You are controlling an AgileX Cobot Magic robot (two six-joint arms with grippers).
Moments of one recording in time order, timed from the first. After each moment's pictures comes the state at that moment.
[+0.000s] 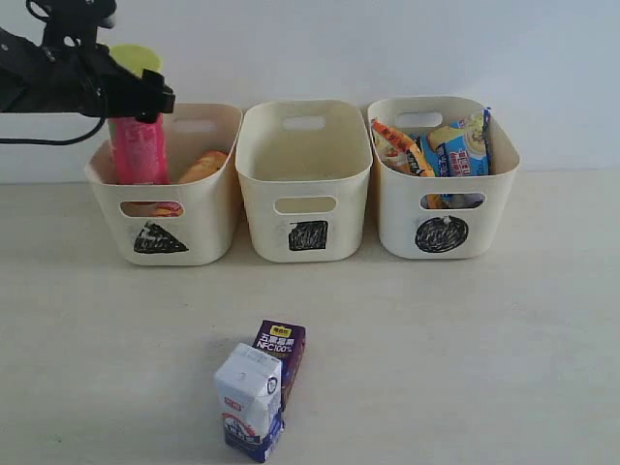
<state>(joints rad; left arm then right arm) -0.19 1.89 -1.41 -0.70 0.01 0.87 0.29 0.35 -0.16 0.26 0.05 -0.14</state>
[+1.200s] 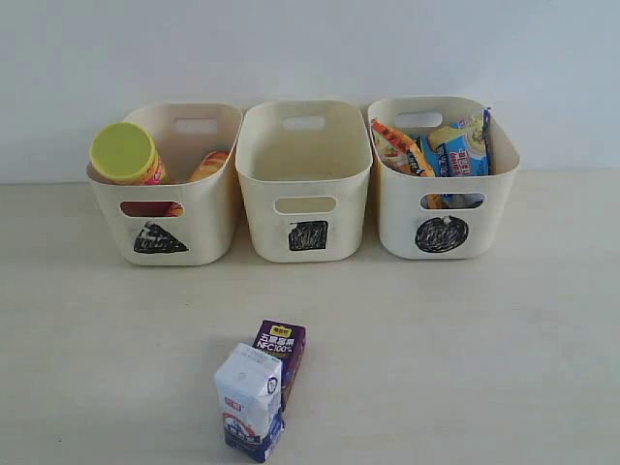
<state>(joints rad) 0.13 0.47 -0.65 -0.69 0.30 0.45 0.29 0.35 -0.16 0.26 0.06 -0.12</state>
